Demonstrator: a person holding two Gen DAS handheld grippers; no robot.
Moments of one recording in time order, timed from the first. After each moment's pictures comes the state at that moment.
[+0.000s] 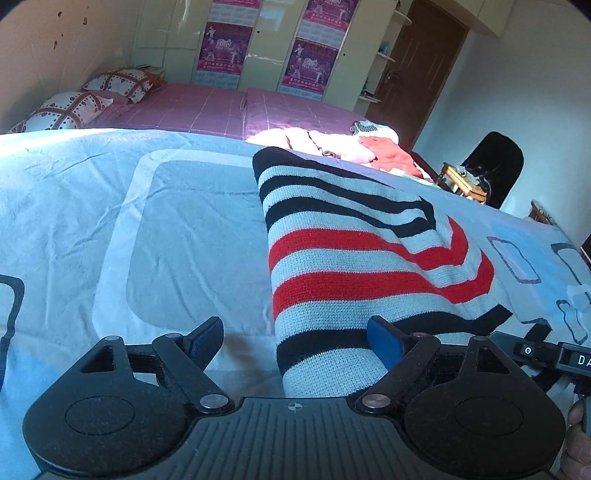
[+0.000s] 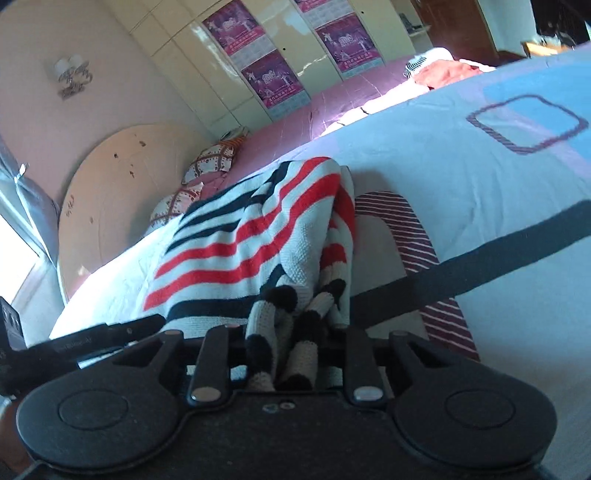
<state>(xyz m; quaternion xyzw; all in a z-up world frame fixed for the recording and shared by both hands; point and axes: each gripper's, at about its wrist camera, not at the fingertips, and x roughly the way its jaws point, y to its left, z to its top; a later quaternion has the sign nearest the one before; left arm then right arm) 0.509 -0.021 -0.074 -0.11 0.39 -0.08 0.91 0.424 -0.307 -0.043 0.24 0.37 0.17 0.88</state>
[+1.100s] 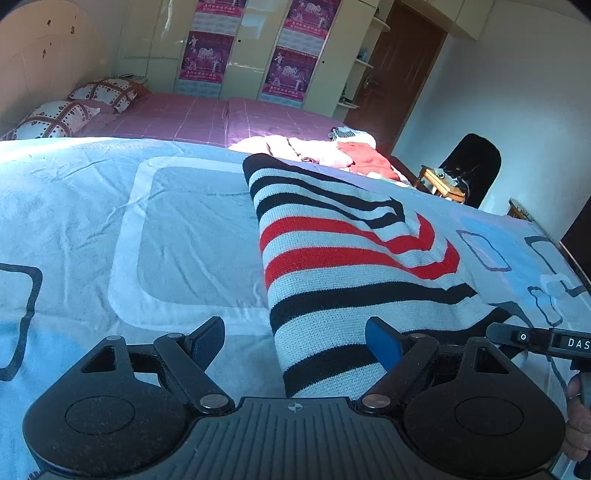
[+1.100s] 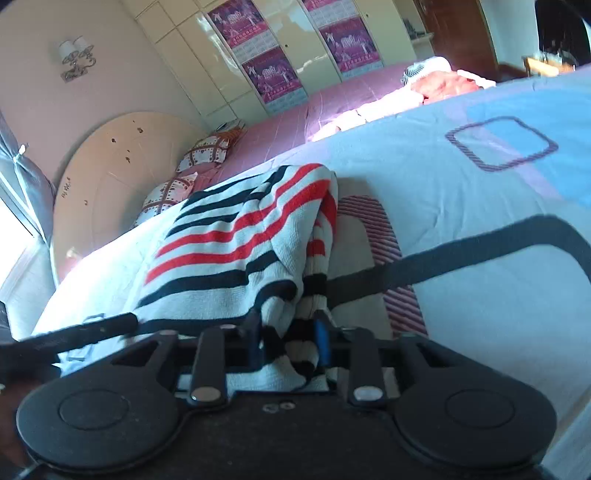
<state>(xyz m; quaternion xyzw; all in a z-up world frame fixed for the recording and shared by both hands) 0.463 -0.008 -0.060 -0.11 0.37 -0.11 0.91 0.393 -0.316 -0.019 0.18 0.36 0.16 0.90</state>
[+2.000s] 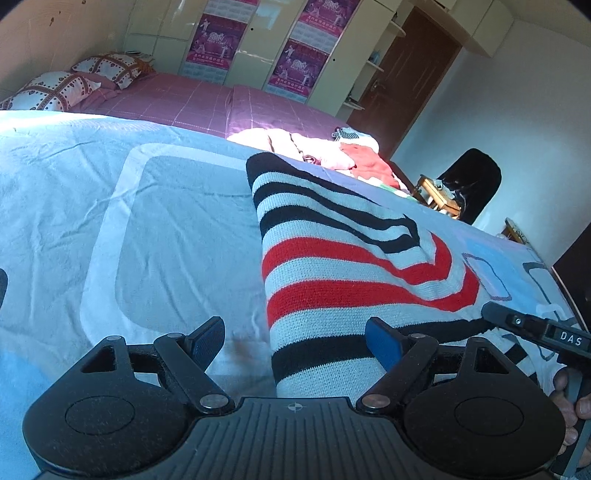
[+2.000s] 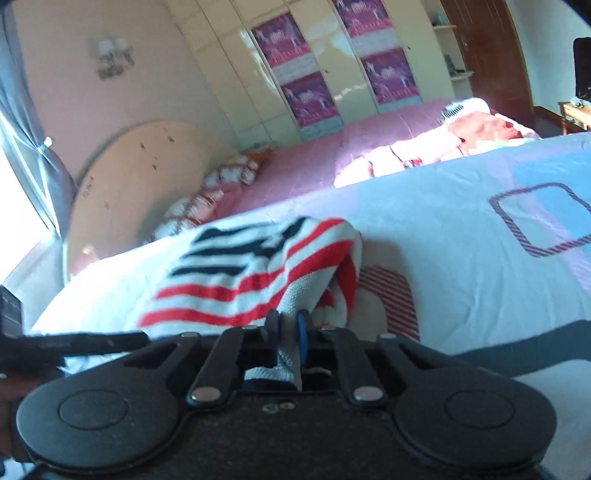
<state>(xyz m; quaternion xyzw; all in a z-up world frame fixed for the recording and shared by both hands) 0.503 -0.005 -0.074 -0.17 0.38 -0.12 0.90 0.436 -0.322 -0.016 0.17 0.31 0.21 0.91</state>
